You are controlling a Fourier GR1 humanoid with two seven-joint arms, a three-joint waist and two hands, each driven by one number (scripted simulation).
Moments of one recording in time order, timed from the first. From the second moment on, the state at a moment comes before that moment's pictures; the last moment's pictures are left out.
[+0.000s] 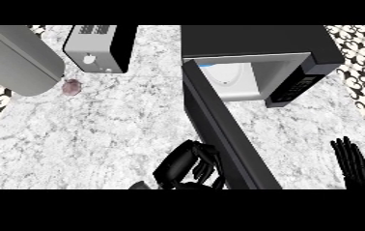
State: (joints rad) left arm -0.20 0.00 -0.70 -1.33 -0.16 0.04 -0.20; right arm 0.25 -0.23 -0.26 -1.31 0.01 0.34 -0.84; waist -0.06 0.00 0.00
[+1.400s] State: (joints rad) left arm -0.58 0.00 -0.97 -1.05 0.47 0.61 -0.44; right arm 0.40 -0.39 -0.18 -1.88 -0.31 0.51 -0.56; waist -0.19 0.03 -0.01
